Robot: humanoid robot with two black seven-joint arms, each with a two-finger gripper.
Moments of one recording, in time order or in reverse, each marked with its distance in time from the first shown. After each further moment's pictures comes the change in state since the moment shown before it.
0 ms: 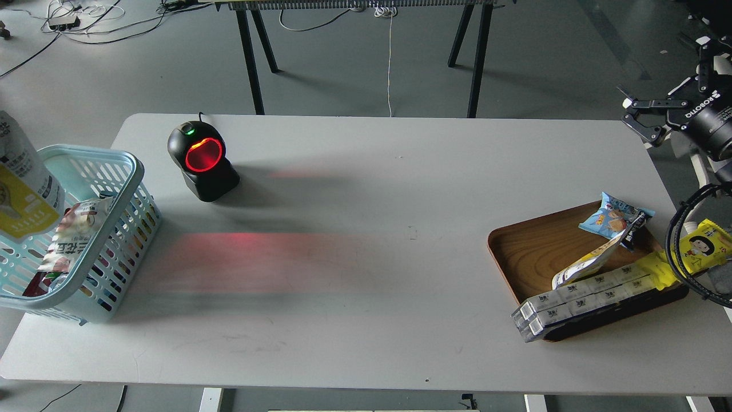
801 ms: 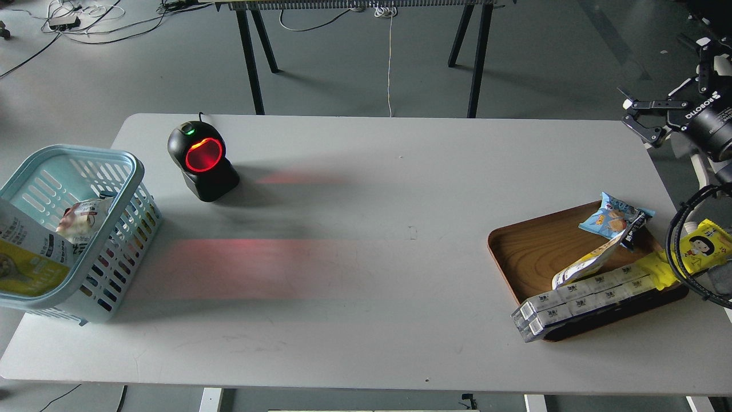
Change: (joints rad) left arm 0.007 -0.034 0.181 0.037 -0.060 0.112 0.000; right arm -0.002 0.000 -0.001 -0.001 0.000 0.000 0.001
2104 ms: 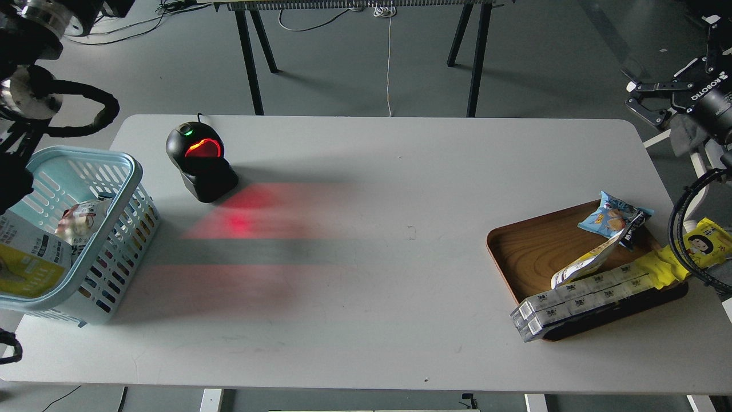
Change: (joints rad) left arm -0.407 -0.940 -0.691 0.444 -1.195 -0.451 0.262; right arm 0.049 -0.004 0.000 0.001 0.000 -0.011 -0.008
